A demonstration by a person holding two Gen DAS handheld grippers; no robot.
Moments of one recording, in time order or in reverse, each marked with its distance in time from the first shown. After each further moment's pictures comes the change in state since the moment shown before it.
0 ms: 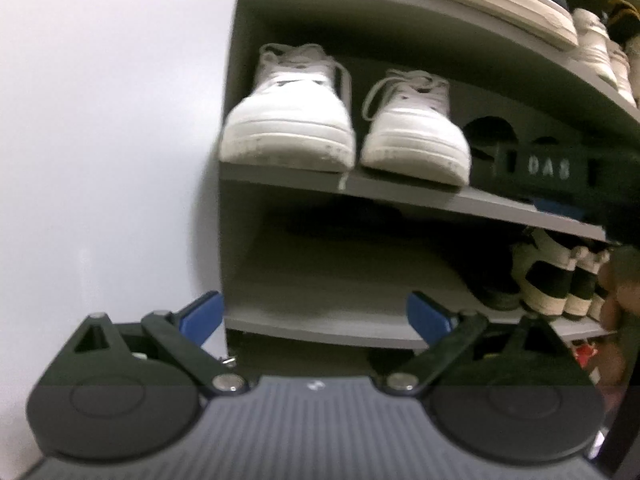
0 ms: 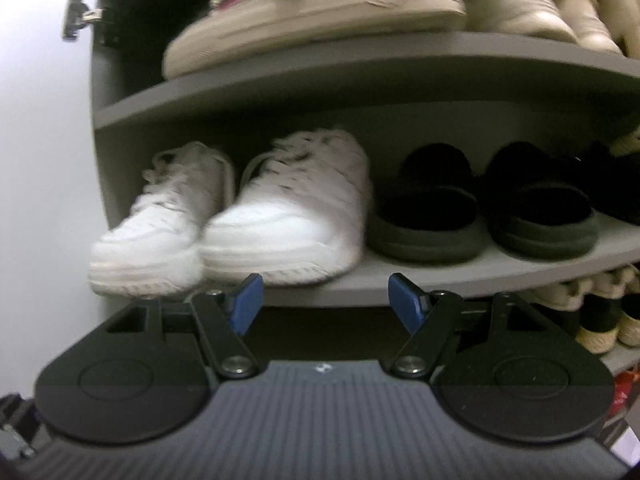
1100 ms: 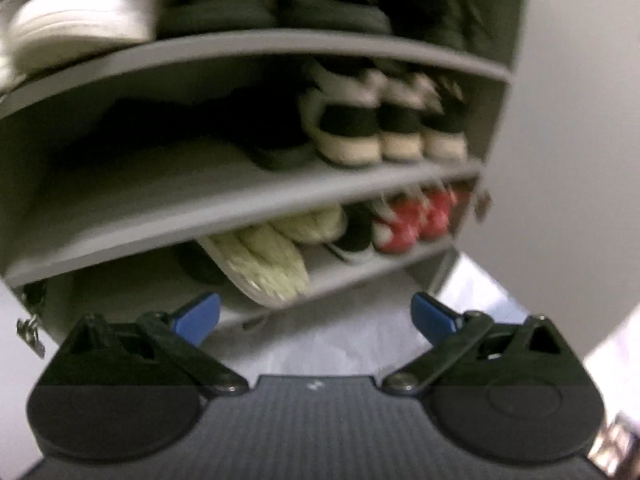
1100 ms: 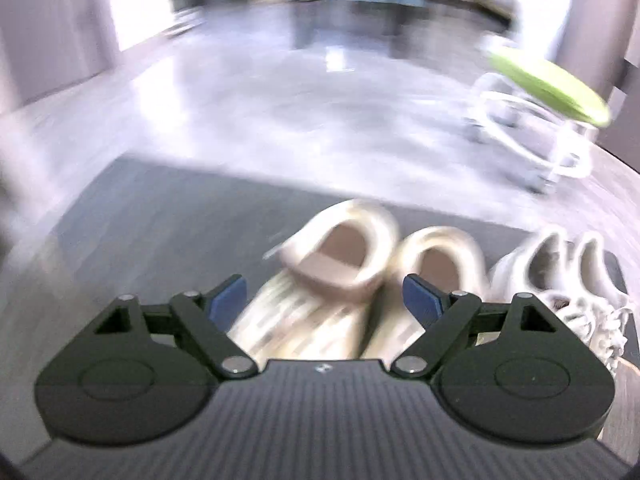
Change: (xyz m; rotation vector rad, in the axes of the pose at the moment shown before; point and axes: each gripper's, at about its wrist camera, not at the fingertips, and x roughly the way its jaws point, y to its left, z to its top) left arm 0.022 -0.160 -0.078 0.383 0.329 -0.421; right arm -0.383 -0.425 -0.415 0.676 0.377 -1.465
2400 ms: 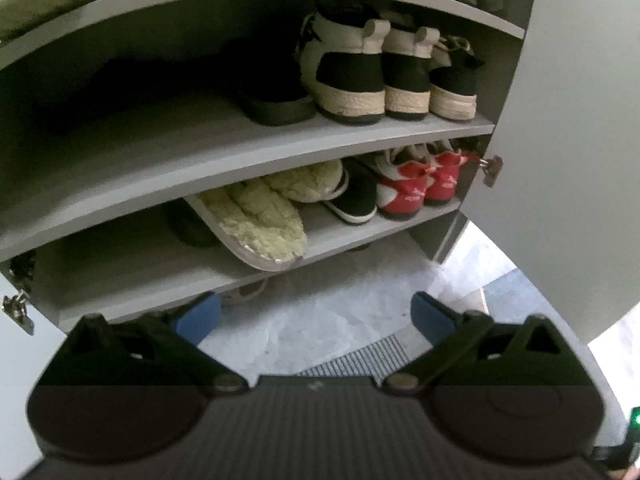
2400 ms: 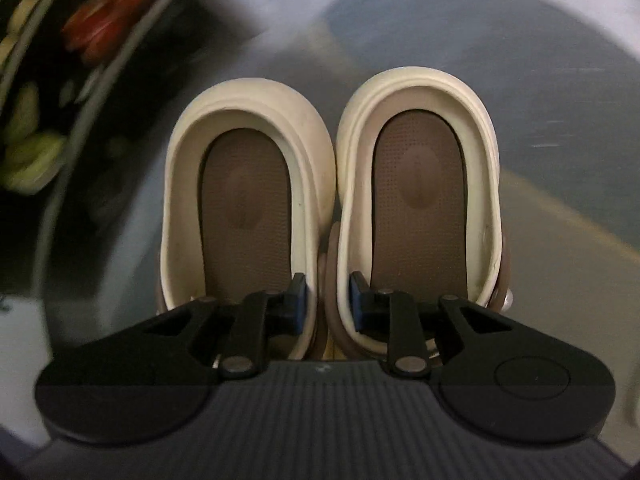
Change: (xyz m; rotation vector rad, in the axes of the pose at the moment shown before) left arm 0.018 -0.003 0.013 -0.080 0.083 0.044; right arm -0.121 0.187 -0.099 -0.380 0.678 0.856
